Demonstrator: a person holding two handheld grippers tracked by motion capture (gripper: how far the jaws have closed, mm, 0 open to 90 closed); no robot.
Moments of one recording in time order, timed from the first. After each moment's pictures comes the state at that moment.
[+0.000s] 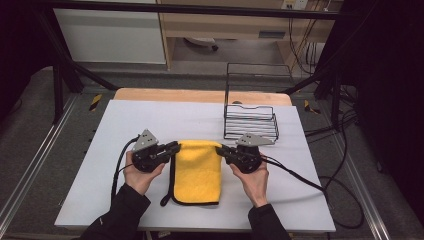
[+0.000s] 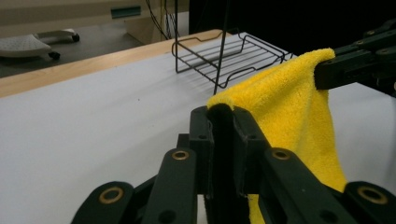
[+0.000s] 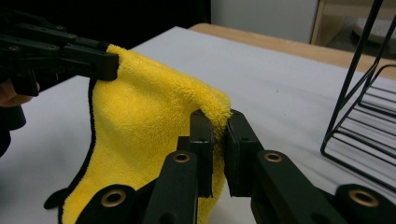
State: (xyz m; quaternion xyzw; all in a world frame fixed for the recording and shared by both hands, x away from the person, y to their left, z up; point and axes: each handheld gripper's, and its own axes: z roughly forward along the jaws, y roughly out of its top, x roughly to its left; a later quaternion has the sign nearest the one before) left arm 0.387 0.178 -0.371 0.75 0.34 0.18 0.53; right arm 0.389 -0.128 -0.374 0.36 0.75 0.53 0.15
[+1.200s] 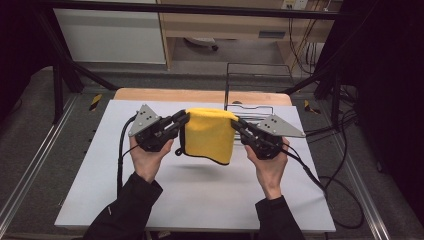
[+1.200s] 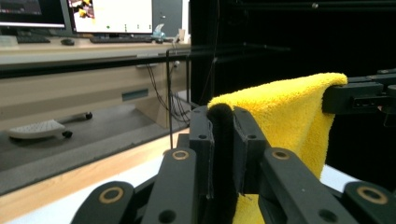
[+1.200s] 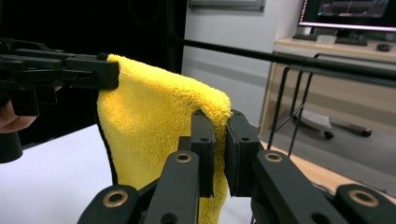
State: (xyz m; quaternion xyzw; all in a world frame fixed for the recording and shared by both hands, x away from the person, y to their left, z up) left arm 0.392 0.146 -0.290 0.68 0.30 0.25 0.63; right arm 0.371 -0.152 -0.286 0.31 0.69 0.59 0.29
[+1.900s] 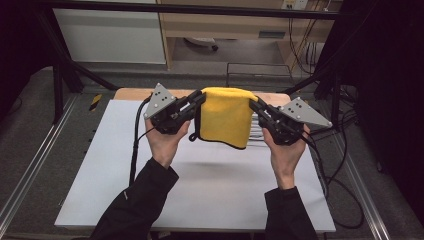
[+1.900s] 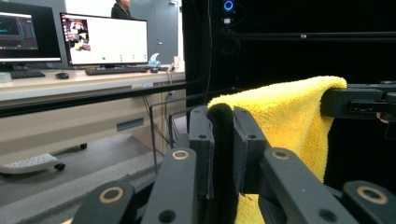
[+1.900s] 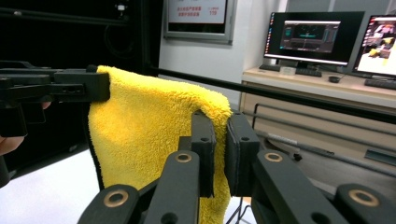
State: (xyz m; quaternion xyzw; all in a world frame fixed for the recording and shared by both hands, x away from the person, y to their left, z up) left arm 0.410 0.107 -0.249 0.65 0.27 0.27 0.66; right arm 0.378 -0.182 -0.245 0.32 0.64 0.60 0.35
